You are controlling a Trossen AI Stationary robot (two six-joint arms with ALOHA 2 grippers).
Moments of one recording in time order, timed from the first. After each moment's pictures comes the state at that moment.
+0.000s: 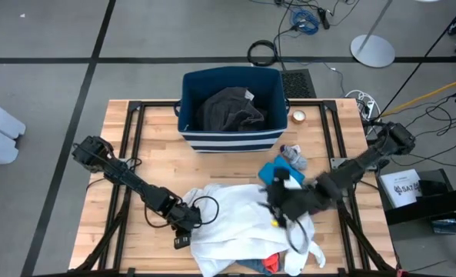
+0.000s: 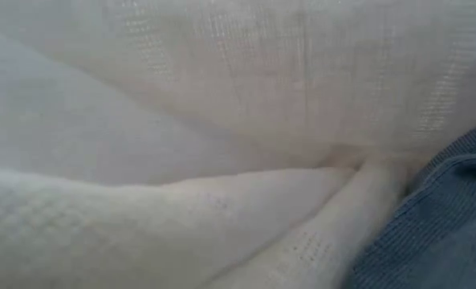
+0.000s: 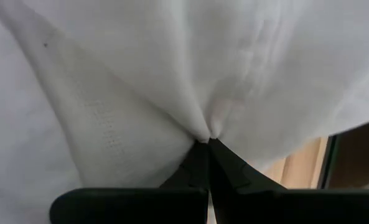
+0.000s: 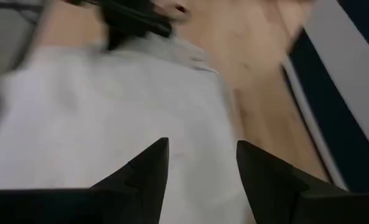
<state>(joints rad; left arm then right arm) -0.54 1.69 0.79 -0.14 0.24 -0.85 0.52 1.41 1.09 -0.51 0.53 0.38</state>
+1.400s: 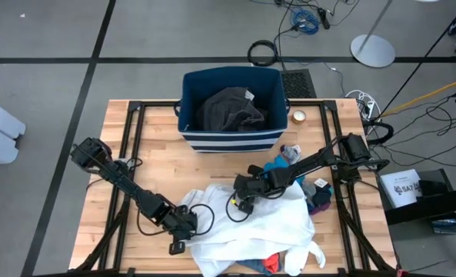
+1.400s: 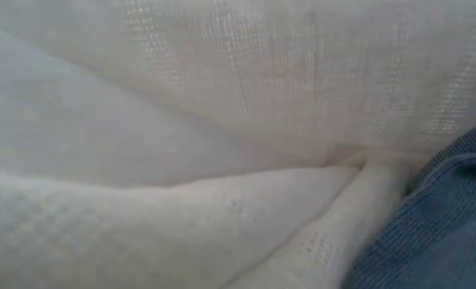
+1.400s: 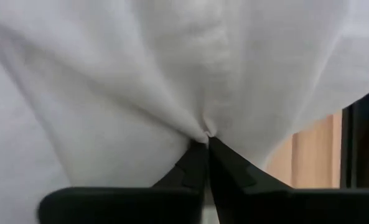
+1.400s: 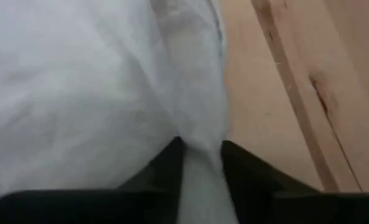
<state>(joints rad) -0.63 1.69 0.79 -0.12 0.08 -0.77 0.21 1.90 1.09 -0.26 0.21 0.48</state>
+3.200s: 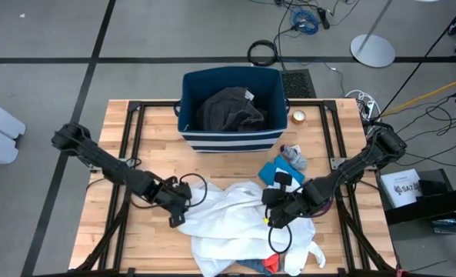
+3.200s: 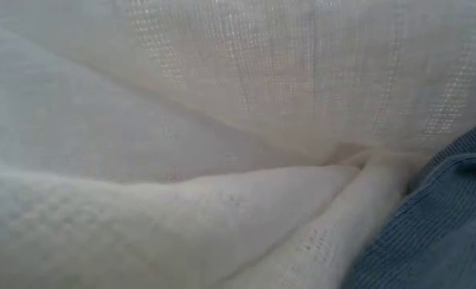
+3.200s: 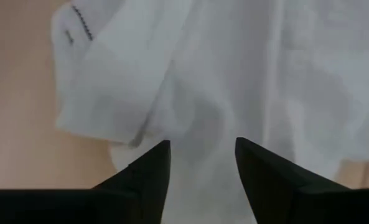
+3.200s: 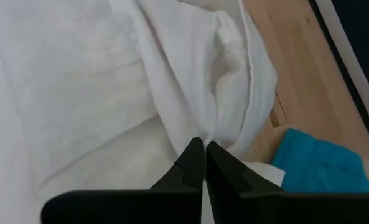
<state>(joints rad) -0.49 1.36 0.78 -0.54 -0.11 -0.77 0.55 1.55 1.09 -0.69 0.47 0.64</state>
